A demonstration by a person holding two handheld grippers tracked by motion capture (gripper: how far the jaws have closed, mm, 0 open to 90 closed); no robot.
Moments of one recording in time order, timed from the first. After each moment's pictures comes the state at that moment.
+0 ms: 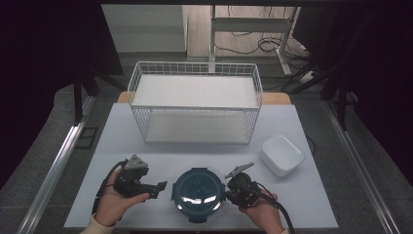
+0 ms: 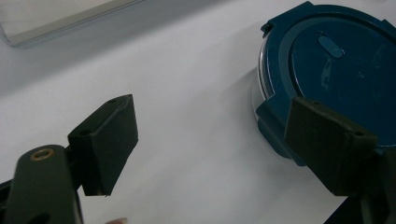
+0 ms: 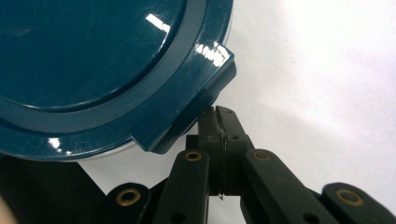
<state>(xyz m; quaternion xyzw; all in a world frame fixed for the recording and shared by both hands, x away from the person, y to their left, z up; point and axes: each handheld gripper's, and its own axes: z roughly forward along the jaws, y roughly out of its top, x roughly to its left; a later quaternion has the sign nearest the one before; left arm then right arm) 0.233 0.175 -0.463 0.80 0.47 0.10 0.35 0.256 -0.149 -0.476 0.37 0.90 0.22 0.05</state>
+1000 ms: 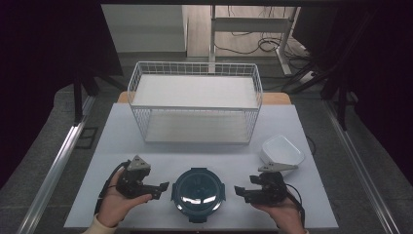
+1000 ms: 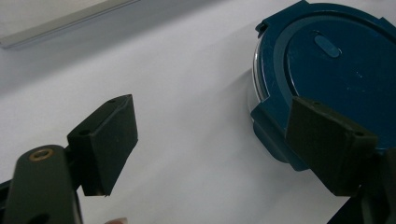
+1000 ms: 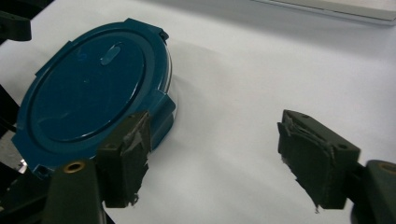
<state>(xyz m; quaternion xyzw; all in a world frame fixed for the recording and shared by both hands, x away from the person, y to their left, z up) 0.232 0.172 -0.463 0.80 0.47 0.11 0.36 0.253 -0.216 -0.456 0.43 0.81 0.39 0.06</state>
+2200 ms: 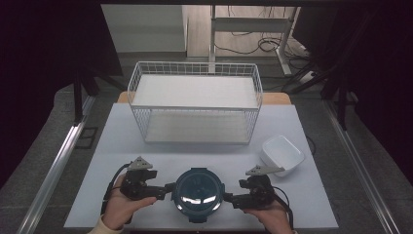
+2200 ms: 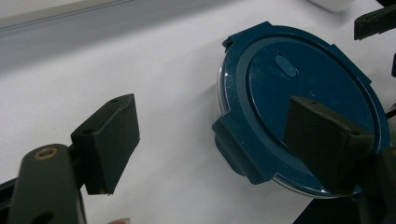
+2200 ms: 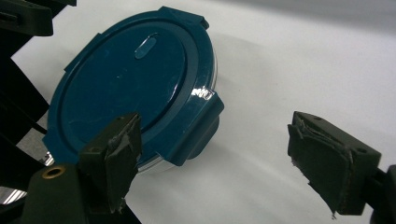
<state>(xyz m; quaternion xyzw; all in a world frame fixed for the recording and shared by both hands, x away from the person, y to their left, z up) 0.229 0.161 -0.465 0.78 0.48 0.06 0.40 0.247 -0.188 -0.467 0.42 0.82 0.39 0.02</state>
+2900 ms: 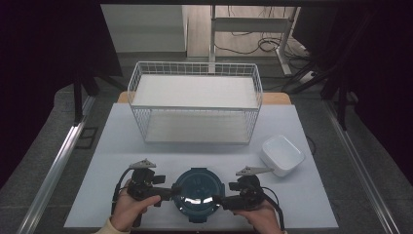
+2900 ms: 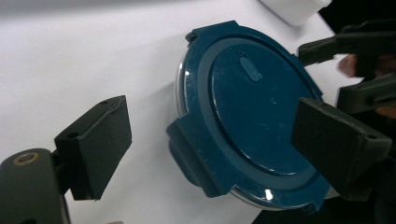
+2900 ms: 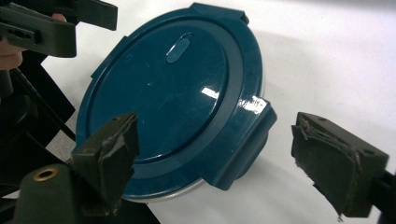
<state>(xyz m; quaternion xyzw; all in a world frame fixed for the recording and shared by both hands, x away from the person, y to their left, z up) 0.235 0.153 -0.479 0.75 0.50 -0.04 0.44 0.247 -0.164 -0.477 0.43 0.81 0.40 -0.03</state>
